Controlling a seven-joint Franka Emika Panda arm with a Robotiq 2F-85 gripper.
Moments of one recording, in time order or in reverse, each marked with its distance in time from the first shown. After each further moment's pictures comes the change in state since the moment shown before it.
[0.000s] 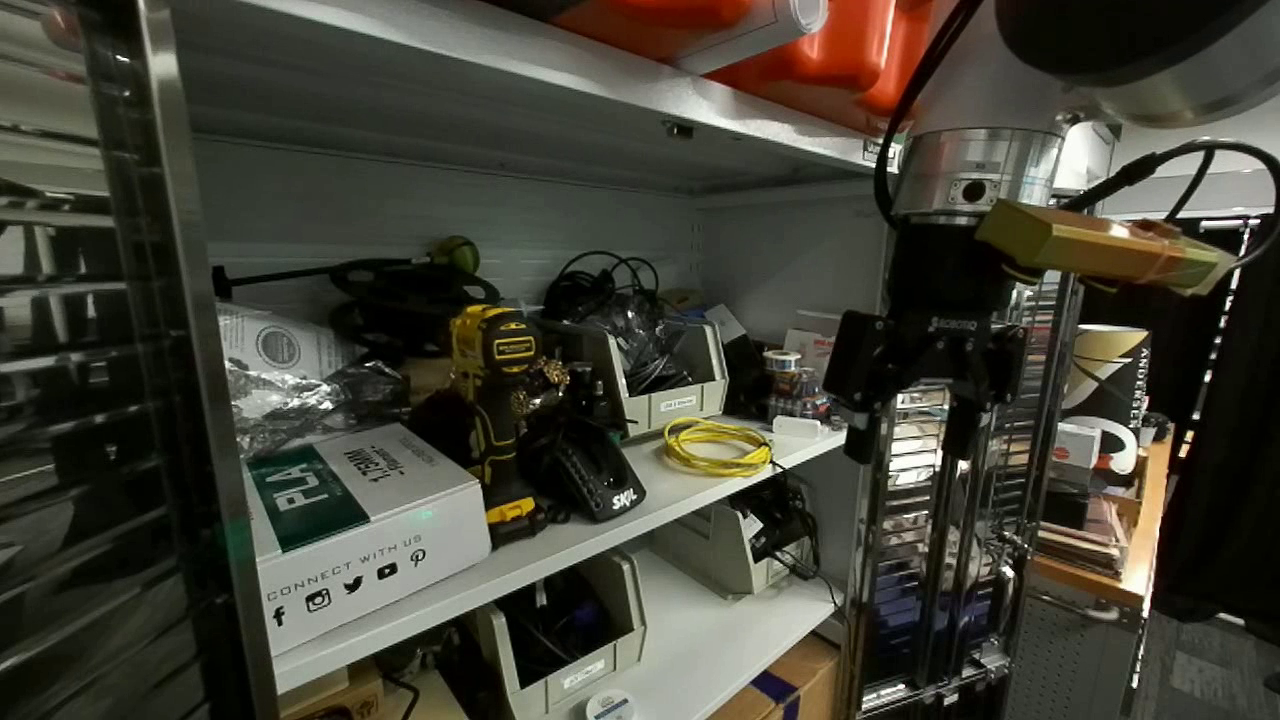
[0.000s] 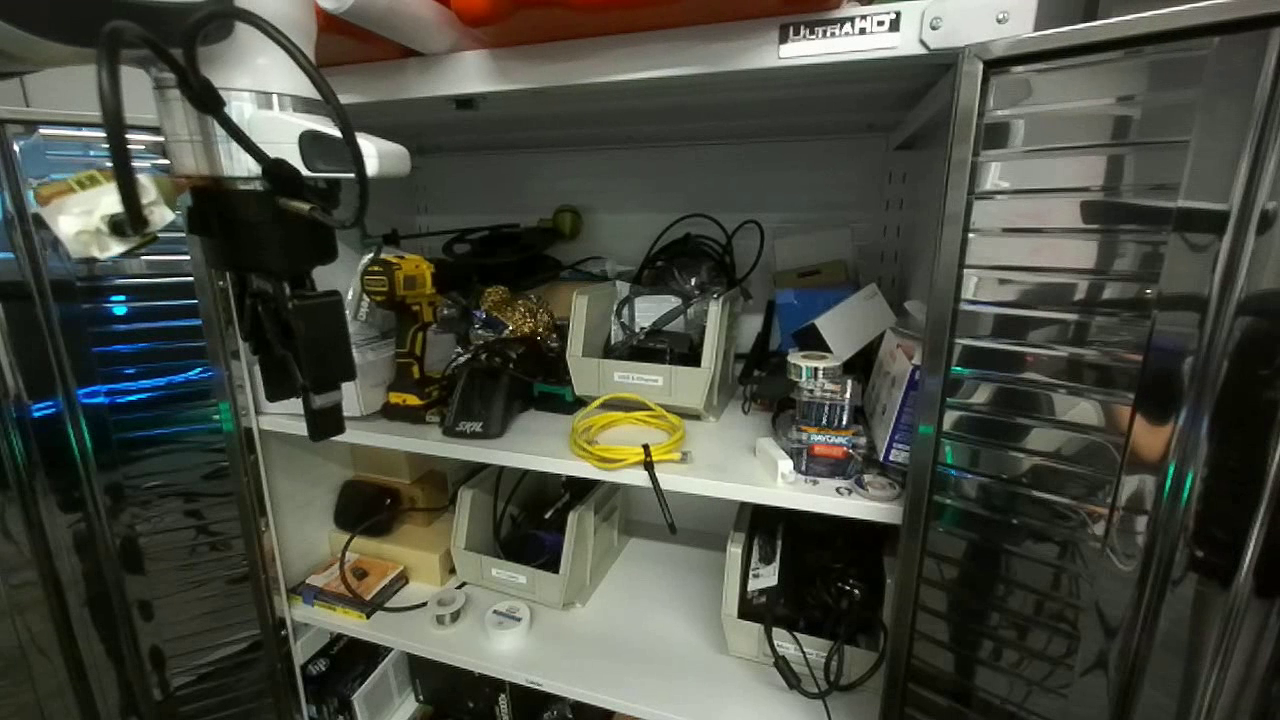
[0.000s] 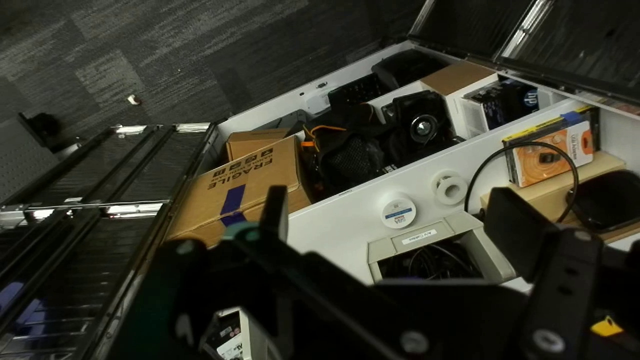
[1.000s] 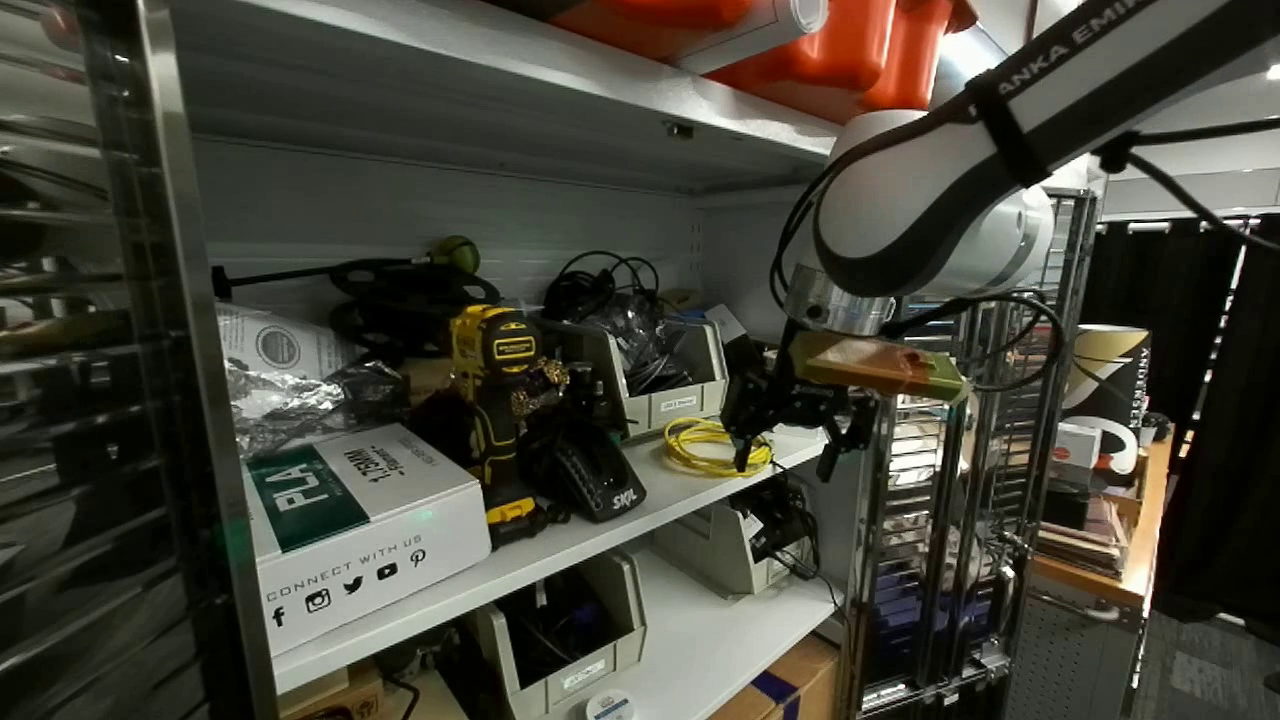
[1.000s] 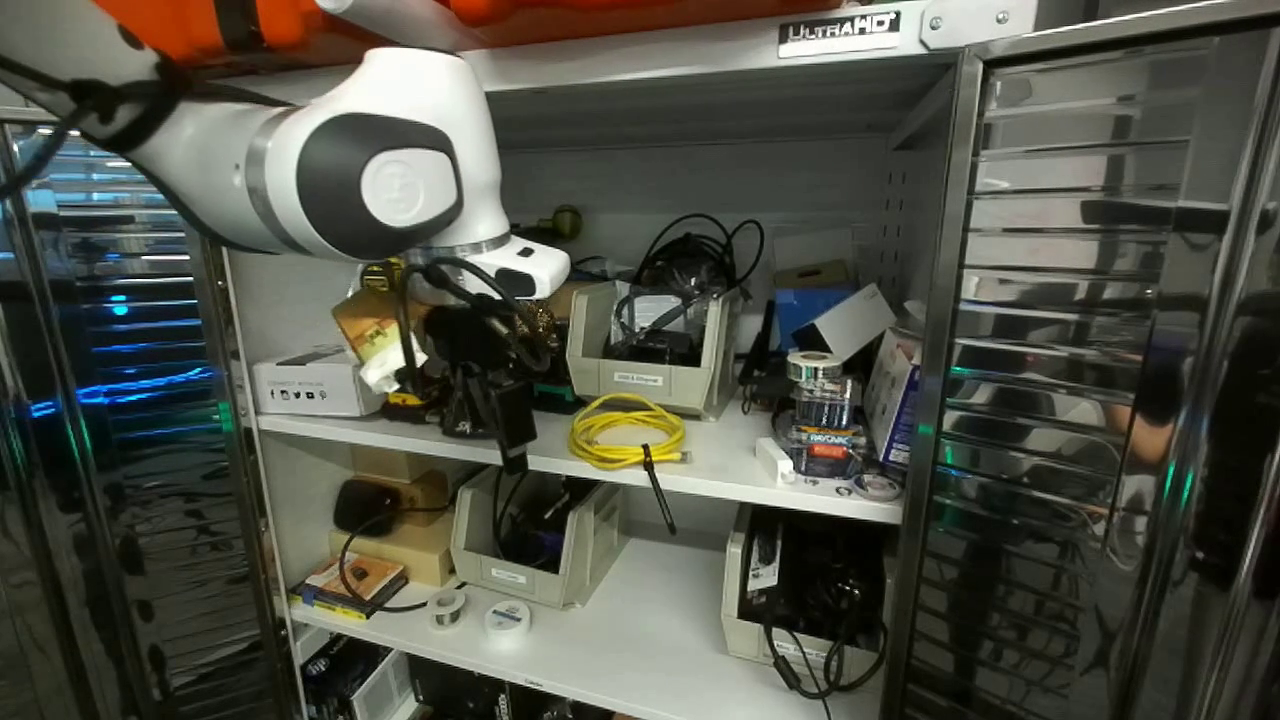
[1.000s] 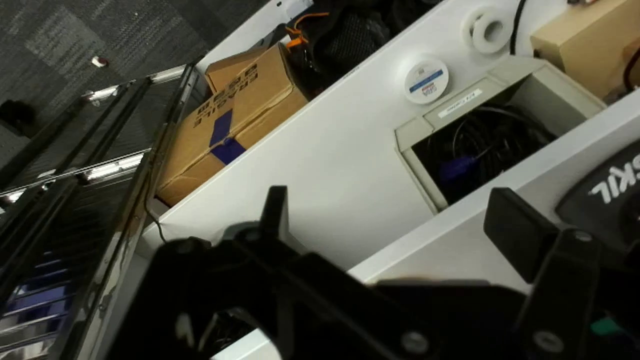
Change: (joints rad) arm -0.054 0.434 -0.032 0.148 -0.058 0.440 0.167
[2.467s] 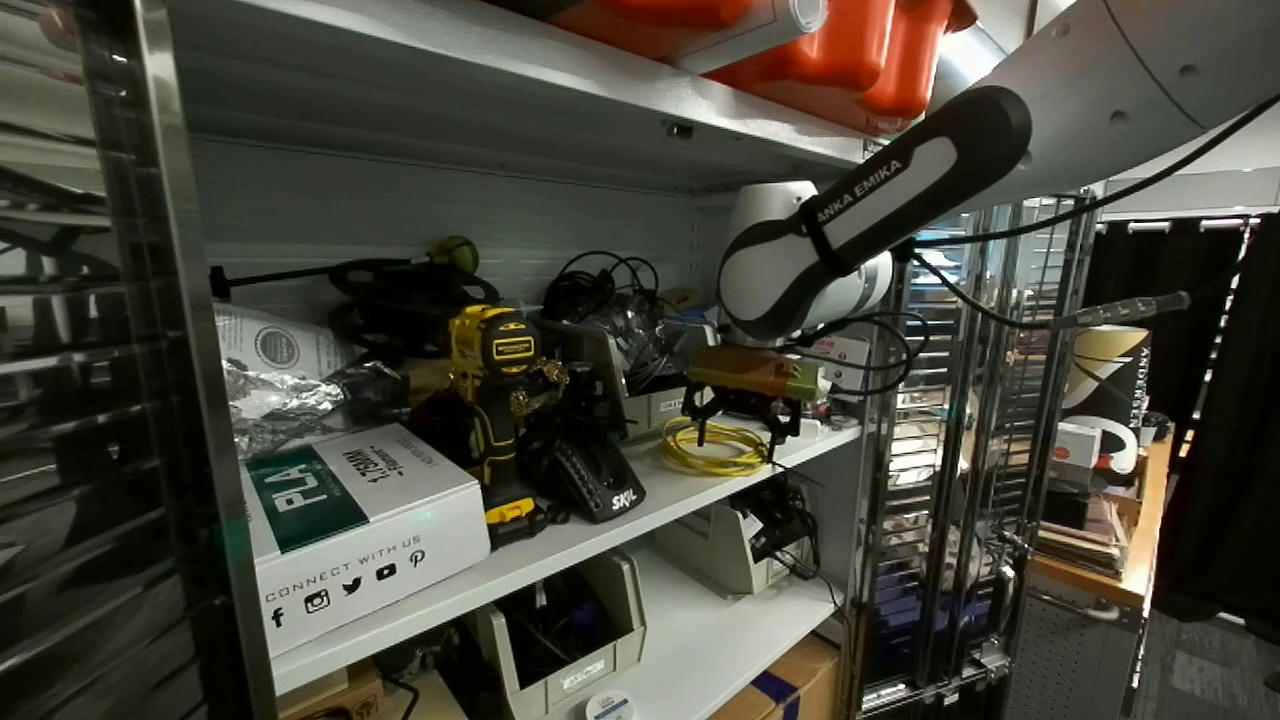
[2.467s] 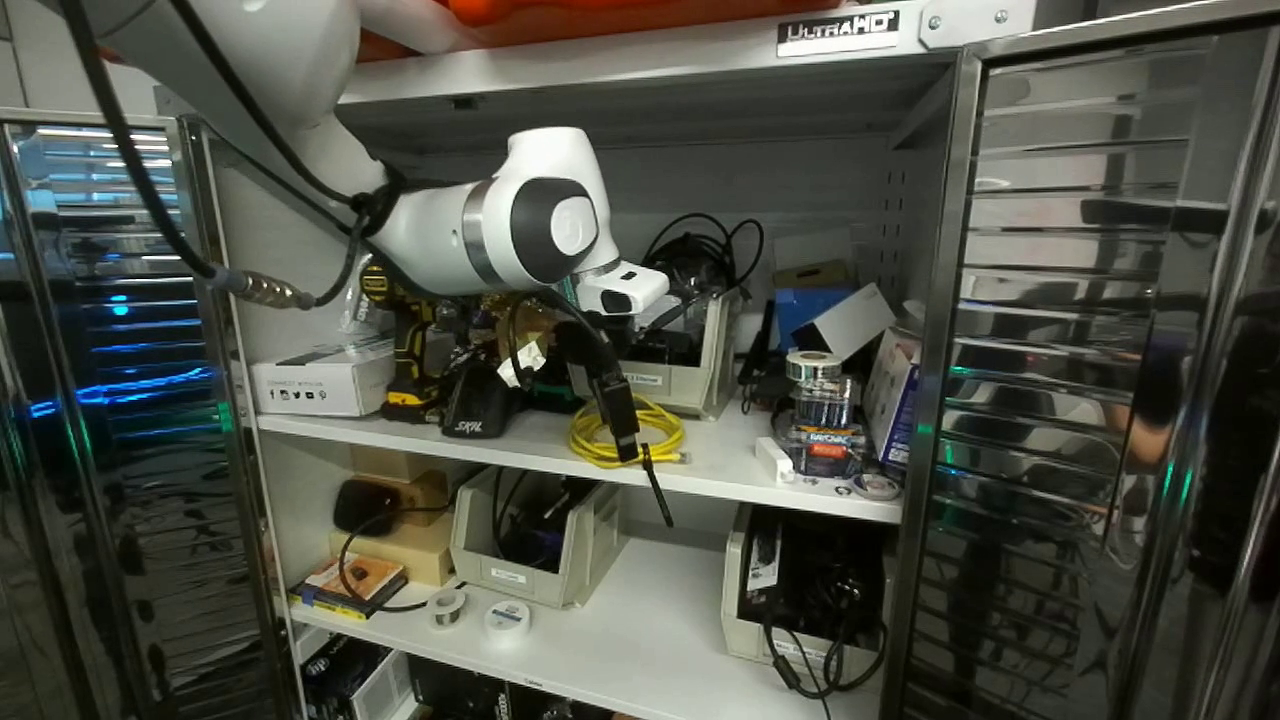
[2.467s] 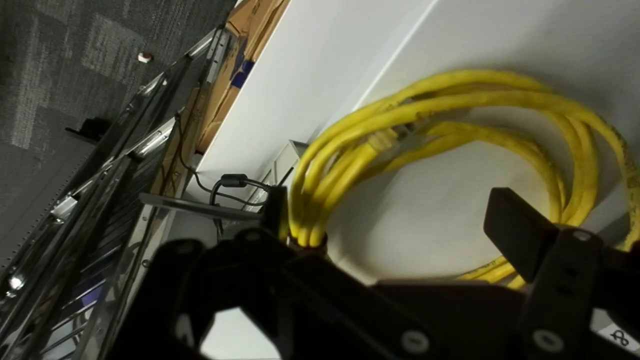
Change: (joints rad) arm 0.088 0.423 -0.147 0.471 -0.214 -0.047 0.426
